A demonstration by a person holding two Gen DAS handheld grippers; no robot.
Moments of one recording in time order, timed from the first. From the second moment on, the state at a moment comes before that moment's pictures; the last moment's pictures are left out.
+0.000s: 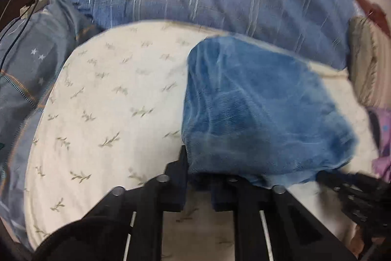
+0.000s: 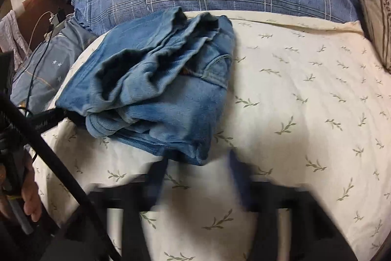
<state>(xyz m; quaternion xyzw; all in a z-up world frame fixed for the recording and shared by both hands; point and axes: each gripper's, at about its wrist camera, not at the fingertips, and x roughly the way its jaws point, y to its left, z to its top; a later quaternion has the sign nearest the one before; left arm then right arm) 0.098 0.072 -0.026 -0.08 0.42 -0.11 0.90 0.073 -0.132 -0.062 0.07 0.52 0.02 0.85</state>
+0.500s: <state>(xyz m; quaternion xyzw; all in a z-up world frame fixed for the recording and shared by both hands) 0.099 0.073 -0.023 -0.11 0.49 -0.15 0.85 0.061 -0.148 -0.037 0.12 0.53 0.09 0.84</state>
